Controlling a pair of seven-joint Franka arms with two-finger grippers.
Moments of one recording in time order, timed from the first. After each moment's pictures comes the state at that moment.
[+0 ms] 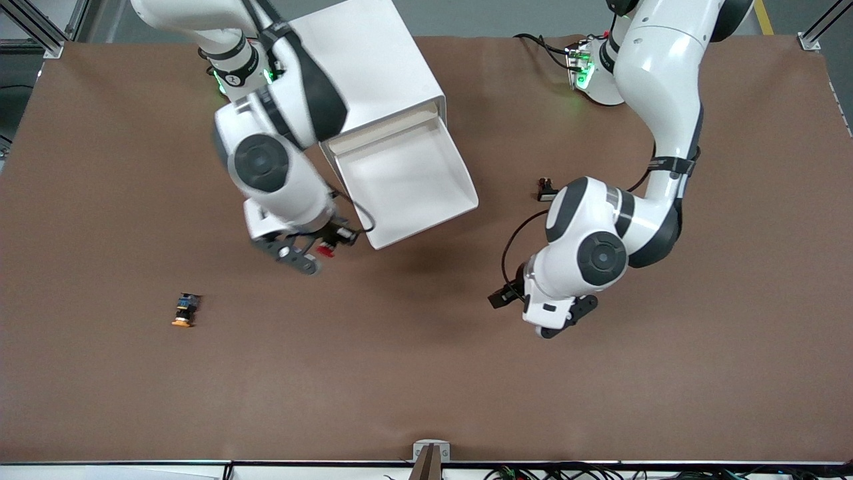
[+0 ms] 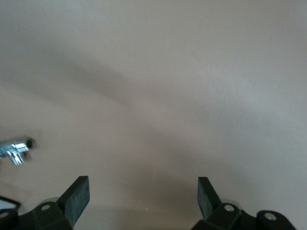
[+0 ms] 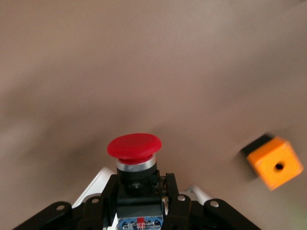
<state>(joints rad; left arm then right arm) -0.47 0.73 0.01 -1.25 -0.22 1.92 -0.92 0.49 0.43 -0.05 -1.47 0.09 1.81 0.88</state>
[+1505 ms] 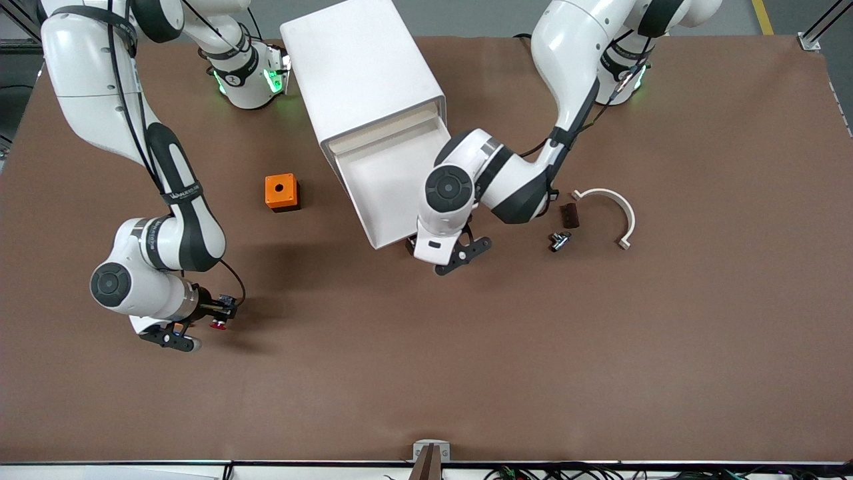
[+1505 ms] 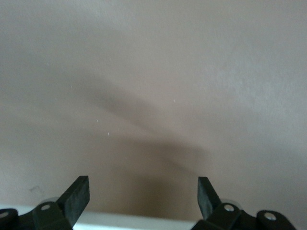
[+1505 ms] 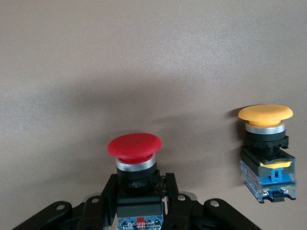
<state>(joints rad) -0.76 0.76 0.00 -1.26 -0.15 1.95 -1.21 0.07 0.70 -0.04 -1.63 0.09 2.27 0.24</state>
